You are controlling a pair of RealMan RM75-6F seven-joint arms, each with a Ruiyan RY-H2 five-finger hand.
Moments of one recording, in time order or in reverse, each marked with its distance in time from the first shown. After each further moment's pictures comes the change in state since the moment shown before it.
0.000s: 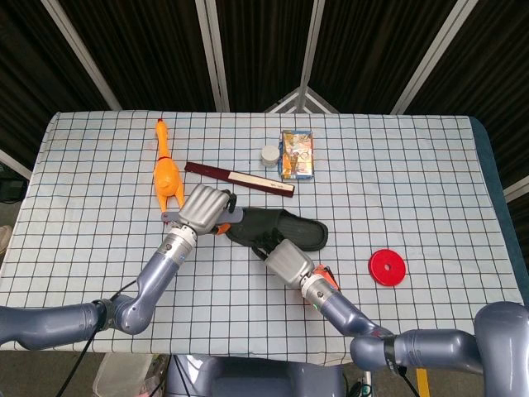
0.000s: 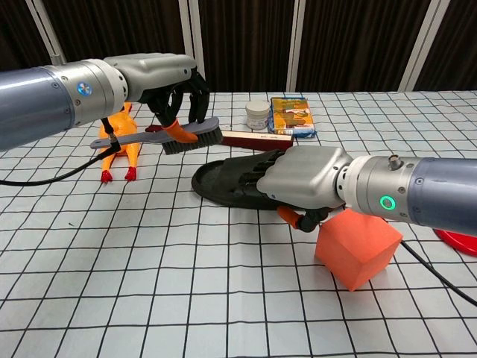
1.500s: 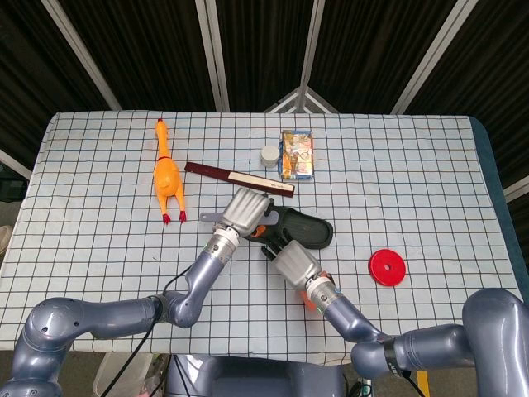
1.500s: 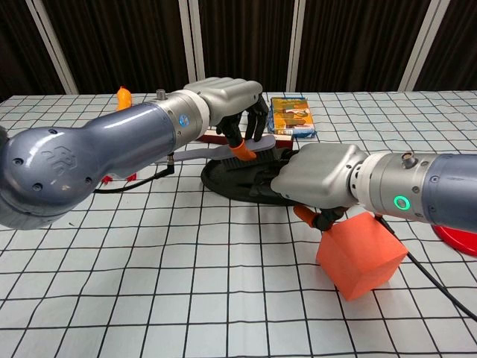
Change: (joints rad) left arm -0.186 -0.287 -0.022 0.319 -0.049 -0.017 0.021; right arm 0.117 0.045 -0.135 -0.107 0.127 0.178 -0.012
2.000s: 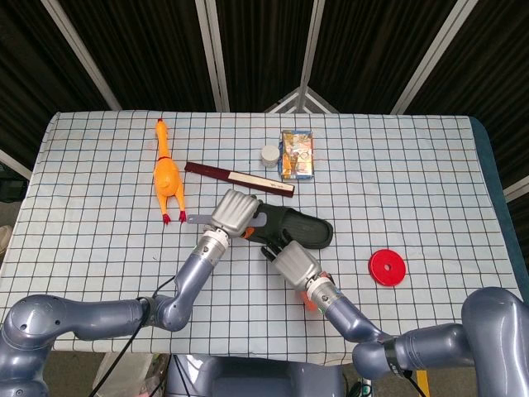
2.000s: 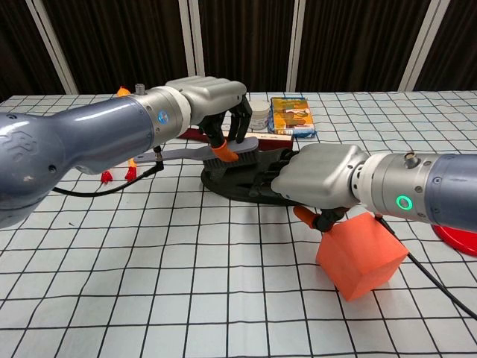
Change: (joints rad) left arm 0.026 0.099 0.030 -0.148 -0.101 0.049 0.121; right arm 0.011 0.001 -0.019 0.006 -0.016 -0.001 0.040
